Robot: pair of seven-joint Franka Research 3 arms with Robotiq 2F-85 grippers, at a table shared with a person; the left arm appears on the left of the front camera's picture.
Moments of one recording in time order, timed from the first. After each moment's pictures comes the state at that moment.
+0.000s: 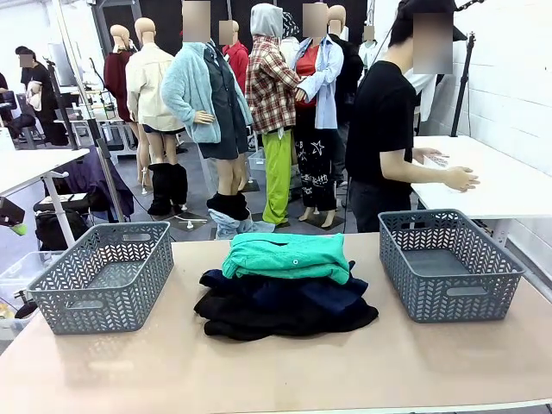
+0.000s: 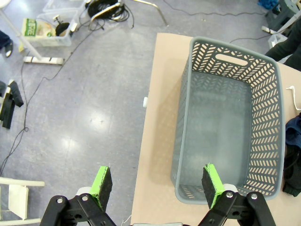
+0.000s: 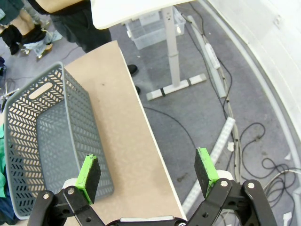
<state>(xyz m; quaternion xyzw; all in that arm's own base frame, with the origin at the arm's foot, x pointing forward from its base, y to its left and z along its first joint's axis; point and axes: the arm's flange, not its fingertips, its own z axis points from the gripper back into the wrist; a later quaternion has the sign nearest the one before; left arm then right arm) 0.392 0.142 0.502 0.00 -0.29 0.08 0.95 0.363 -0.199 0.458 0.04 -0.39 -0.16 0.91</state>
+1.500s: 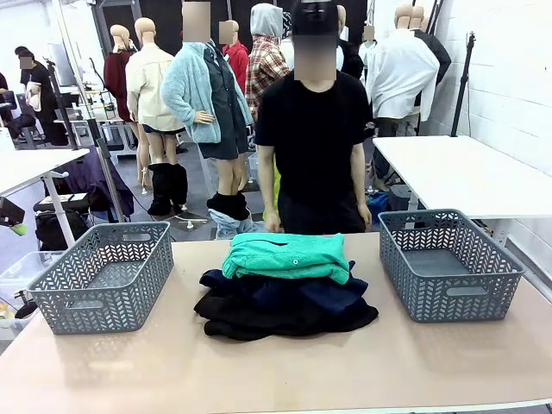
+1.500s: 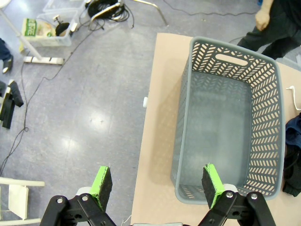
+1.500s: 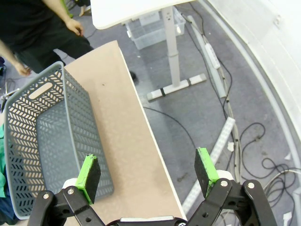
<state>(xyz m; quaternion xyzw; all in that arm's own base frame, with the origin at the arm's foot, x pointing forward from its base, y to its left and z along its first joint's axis) 0.392 0.142 0.502 0.00 -0.29 0.08 0.95 0.363 -0.199 0.458 0.04 -0.39 -0.16 0.91</state>
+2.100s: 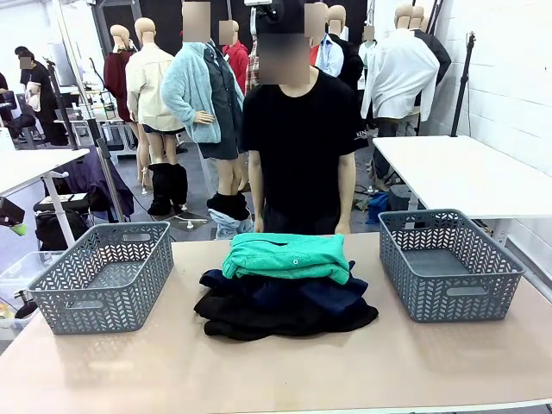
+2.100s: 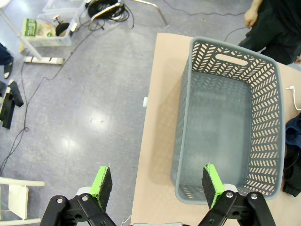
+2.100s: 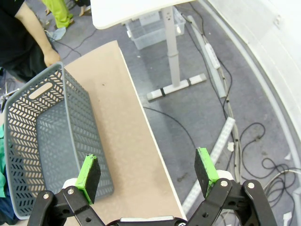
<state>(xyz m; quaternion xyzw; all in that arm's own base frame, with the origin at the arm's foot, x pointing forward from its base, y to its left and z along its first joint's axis) 0.392 0.142 0.502 0.00 -0.29 0.08 0.95 0.363 -0.199 0.458 0.04 -0.39 -0.16 0.91</state>
